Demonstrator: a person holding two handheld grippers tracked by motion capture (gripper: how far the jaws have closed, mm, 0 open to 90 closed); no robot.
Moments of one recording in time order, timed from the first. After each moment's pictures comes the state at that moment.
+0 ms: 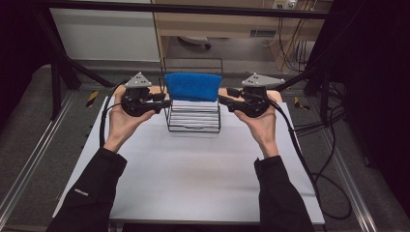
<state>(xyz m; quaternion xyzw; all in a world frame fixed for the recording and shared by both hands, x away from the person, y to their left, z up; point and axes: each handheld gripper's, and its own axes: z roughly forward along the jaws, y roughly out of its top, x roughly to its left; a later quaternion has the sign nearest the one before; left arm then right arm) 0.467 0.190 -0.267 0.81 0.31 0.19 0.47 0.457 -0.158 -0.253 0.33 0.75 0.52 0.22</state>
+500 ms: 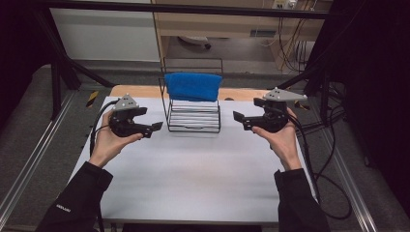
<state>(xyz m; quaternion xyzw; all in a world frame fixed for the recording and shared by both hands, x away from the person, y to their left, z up) 0.432 0.222 -0.314 0.80 0.33 0.20 0.46 0.427 -0.201 -0.277 0.37 0.74 0.51 0.22</state>
